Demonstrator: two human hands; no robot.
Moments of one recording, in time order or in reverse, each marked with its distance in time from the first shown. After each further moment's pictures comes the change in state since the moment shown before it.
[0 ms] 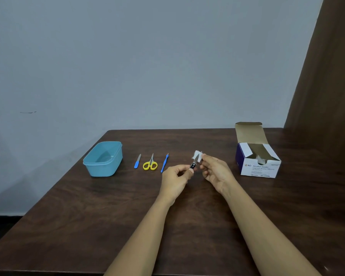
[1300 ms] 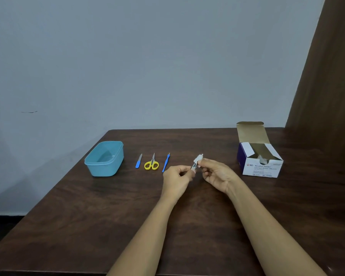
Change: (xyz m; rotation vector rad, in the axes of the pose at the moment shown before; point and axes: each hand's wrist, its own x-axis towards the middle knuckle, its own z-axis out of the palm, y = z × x) left_hand -0.001 -0.001 0.001 0.068 0.063 0.002; right_hand 0.007 0.004 -0.007 0.018 -0.201 0.085
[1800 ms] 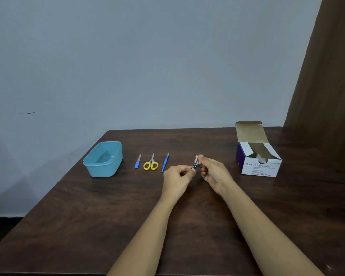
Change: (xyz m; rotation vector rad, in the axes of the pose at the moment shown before) left_hand -0.001 0.003 0.000 0.037 -0.026 0.034; right_hand 0.000 0.007 0.014 -0.048 0.178 -0.109
